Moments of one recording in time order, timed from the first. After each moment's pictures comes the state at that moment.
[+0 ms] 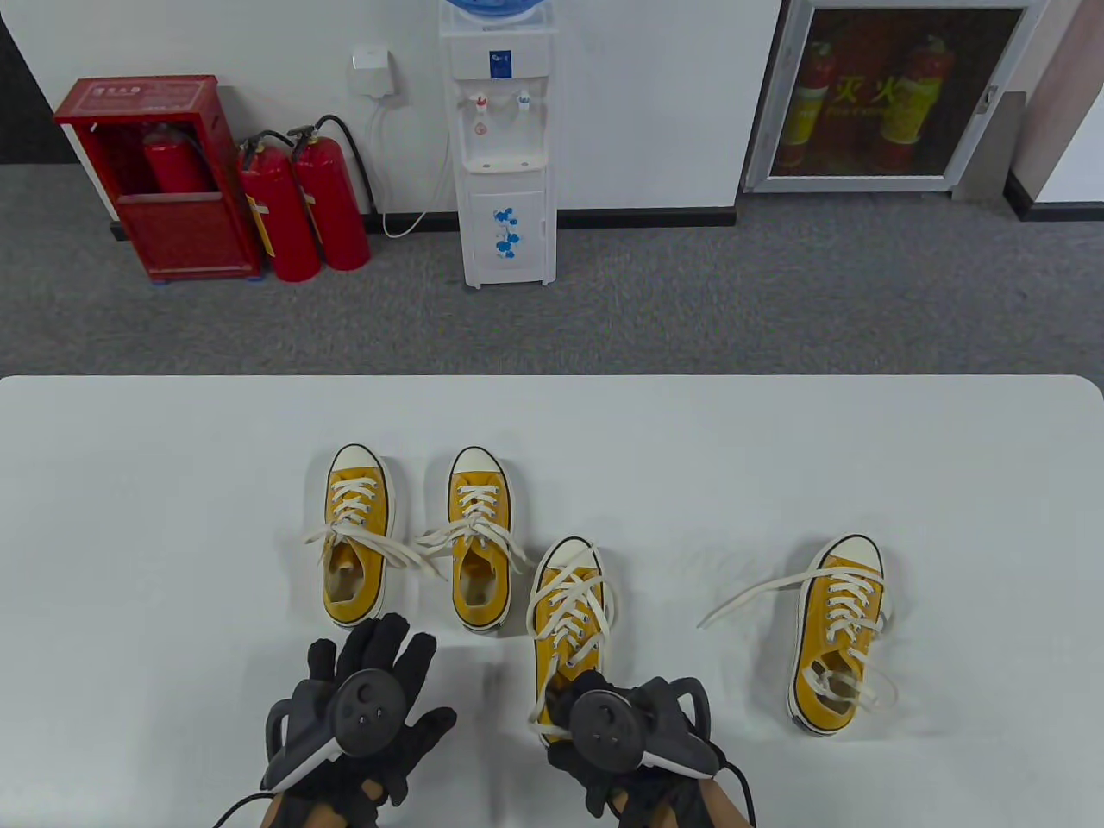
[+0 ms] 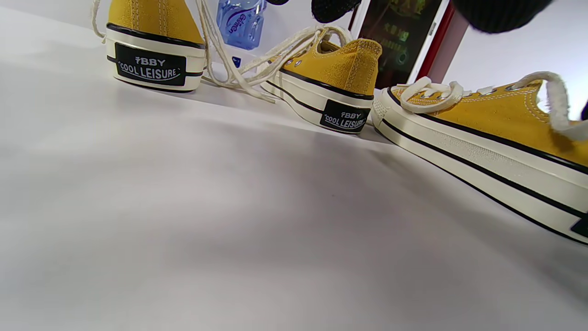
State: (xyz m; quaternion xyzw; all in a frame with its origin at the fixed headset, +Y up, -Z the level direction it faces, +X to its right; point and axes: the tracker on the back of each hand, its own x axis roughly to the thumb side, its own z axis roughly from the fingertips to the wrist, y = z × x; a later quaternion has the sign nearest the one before) left_hand -0.218 -0.745 -0.240 -0.09 -0.12 0.12 0.98; right_hand 0.057 -0.730 -0.238 0.26 0.03 0.96 0.14
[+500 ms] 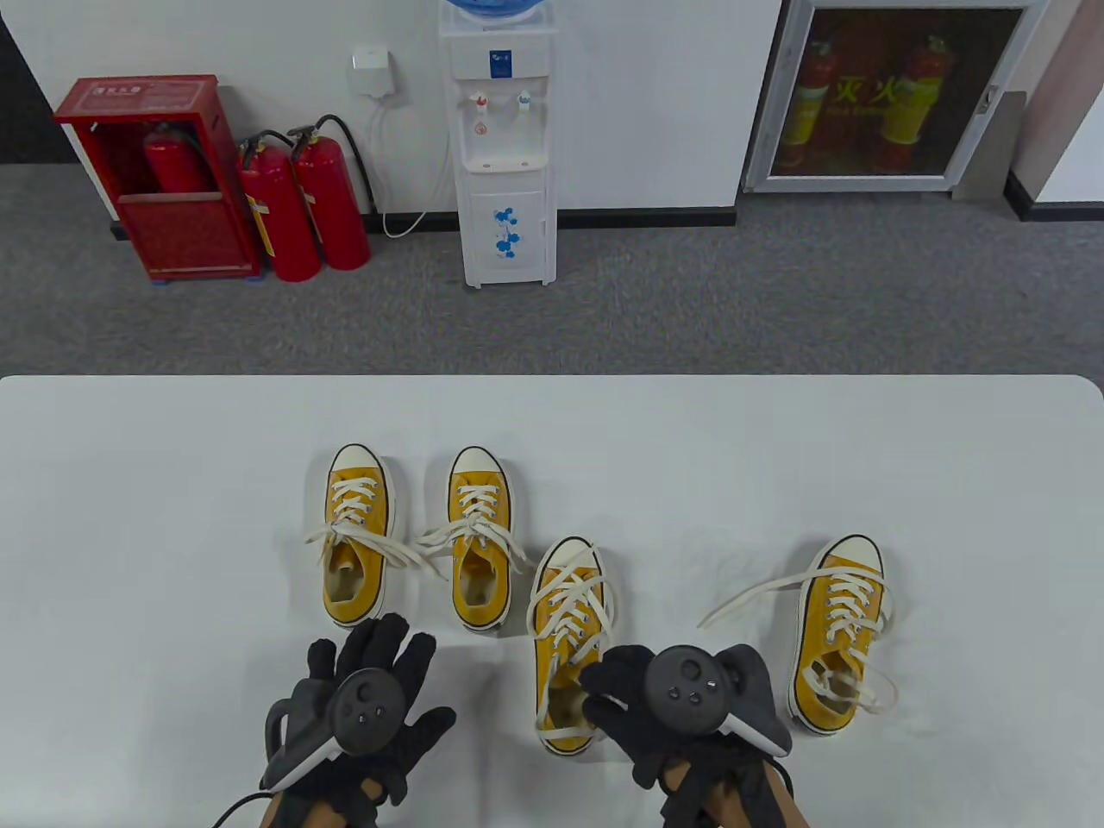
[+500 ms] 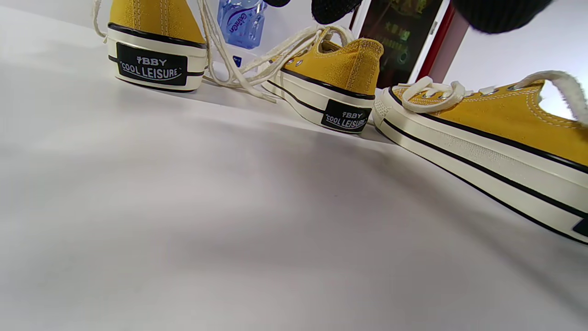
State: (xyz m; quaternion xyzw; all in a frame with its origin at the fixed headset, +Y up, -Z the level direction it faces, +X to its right) left_hand -0.219 -0.745 -0.241 -0.09 -0.11 0.12 0.98; right_hand 0.108 -0.684 -0.252 0.18 0.00 0.95 0.25
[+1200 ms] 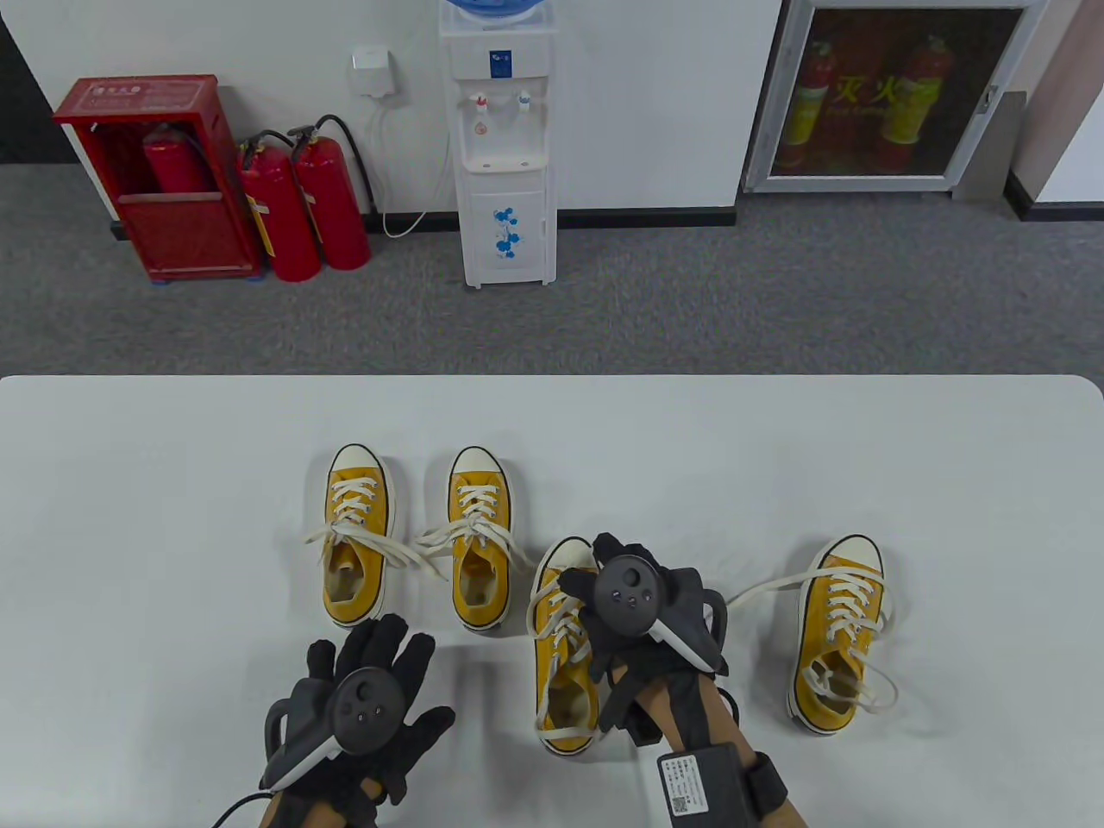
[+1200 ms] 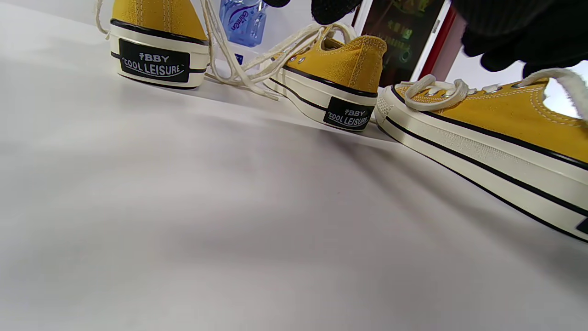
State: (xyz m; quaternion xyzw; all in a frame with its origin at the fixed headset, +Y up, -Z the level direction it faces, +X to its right) left_hand -0.220 -0.746 -0.241 -0.09 -0.11 0.12 0.98; right_hand 0.067 -0.706 -0.331 0.10 0.01 0.98 0.18
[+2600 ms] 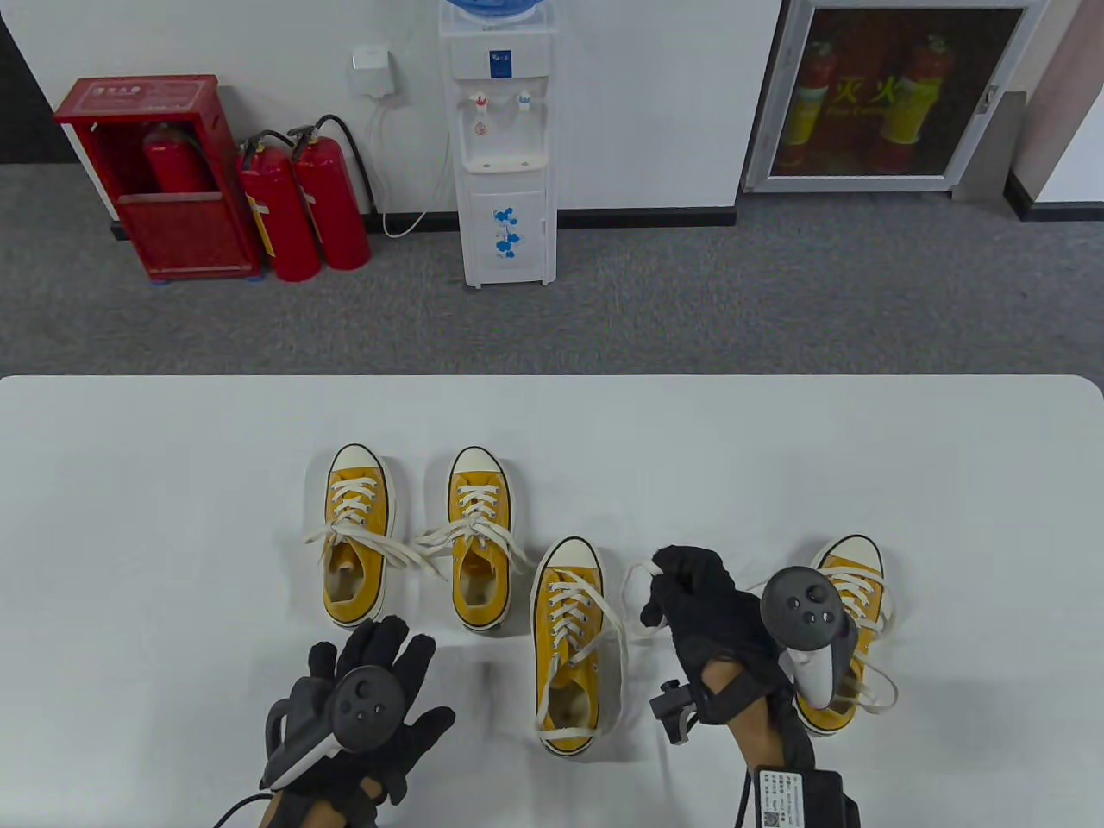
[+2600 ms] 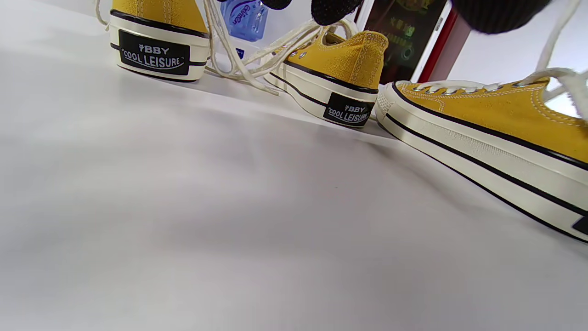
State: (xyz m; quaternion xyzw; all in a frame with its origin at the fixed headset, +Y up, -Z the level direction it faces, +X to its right) left_hand -0.220 -0.747 -0.242 -0.10 -0.11 0.13 0.98; right_hand 0.171 -0.698 -0.301 0.03 -0.06 0.82 0.58
